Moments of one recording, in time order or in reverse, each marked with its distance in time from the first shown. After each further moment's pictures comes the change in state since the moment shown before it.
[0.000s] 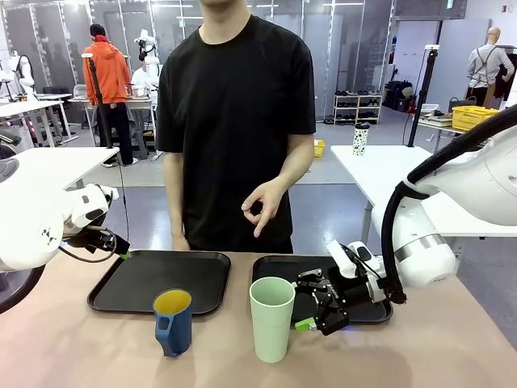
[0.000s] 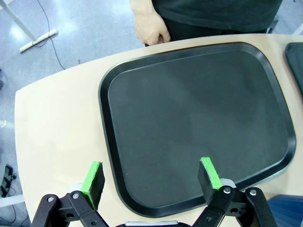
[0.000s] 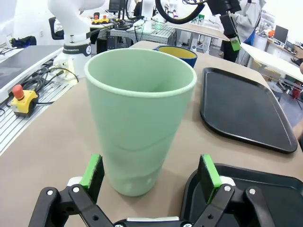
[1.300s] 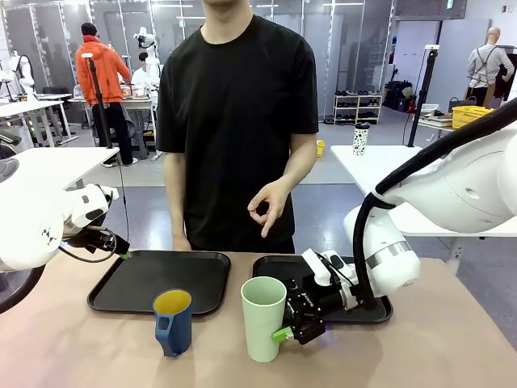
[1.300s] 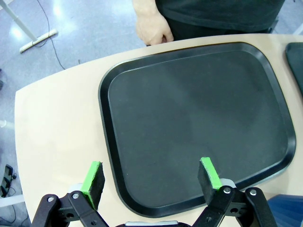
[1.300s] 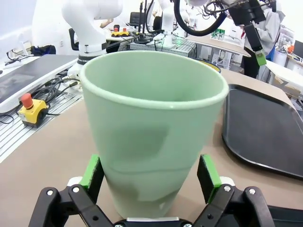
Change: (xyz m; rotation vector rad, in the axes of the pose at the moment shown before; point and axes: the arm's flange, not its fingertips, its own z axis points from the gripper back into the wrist) left arm 0.000 0.000 0.000 0.000 0.000 0.000; right arm -0.012 -0.013 -0.056 0.125 -0.086 -0.004
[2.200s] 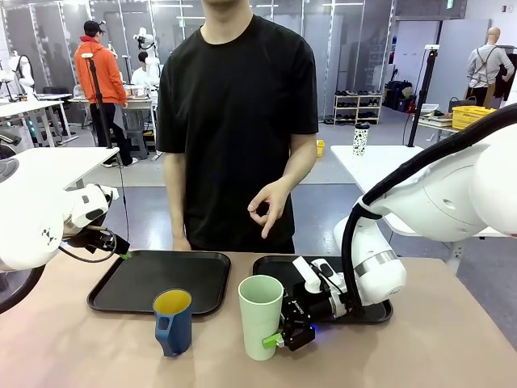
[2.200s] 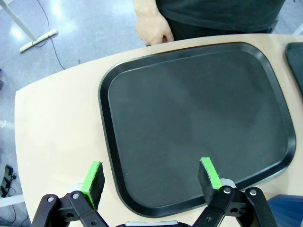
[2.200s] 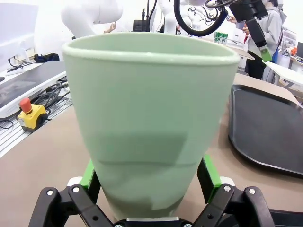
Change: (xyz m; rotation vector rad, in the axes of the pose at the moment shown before) left arm 0.000 0.000 0.000 0.000 0.000 0.000; right arm -0.022 -0.009 -0.020 0.023 -0.044 -0.029
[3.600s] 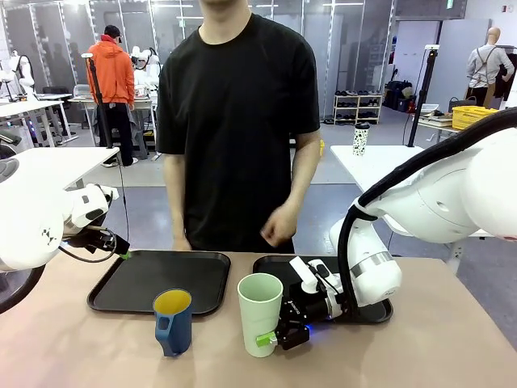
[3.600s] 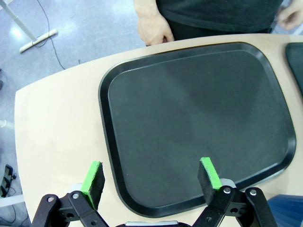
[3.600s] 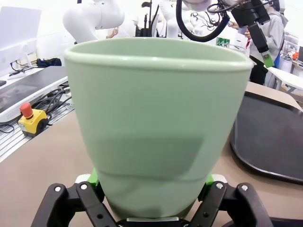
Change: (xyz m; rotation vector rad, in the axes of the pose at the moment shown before) left arm 0.000 0.000 0.000 0.000 0.000 0.000; right arm 0.003 0.000 -0.005 0.005 -0.025 -0.001
